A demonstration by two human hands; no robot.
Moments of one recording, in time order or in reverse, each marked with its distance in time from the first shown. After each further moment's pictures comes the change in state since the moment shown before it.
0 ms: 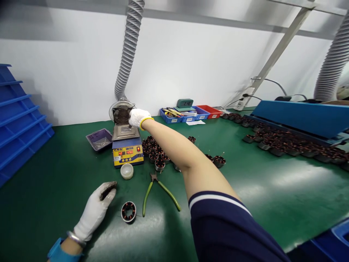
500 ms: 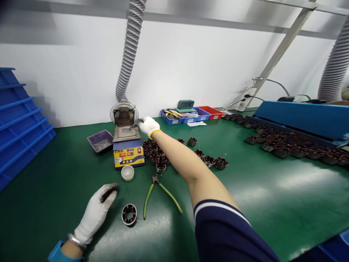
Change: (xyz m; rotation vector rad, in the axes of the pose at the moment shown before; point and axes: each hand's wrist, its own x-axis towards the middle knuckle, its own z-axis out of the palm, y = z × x) left_hand 0.001 -0.005 0.001 -0.025 -0.019 -0.036; right_hand -0.015 0.043 0.044 0.311 0.062 0.193
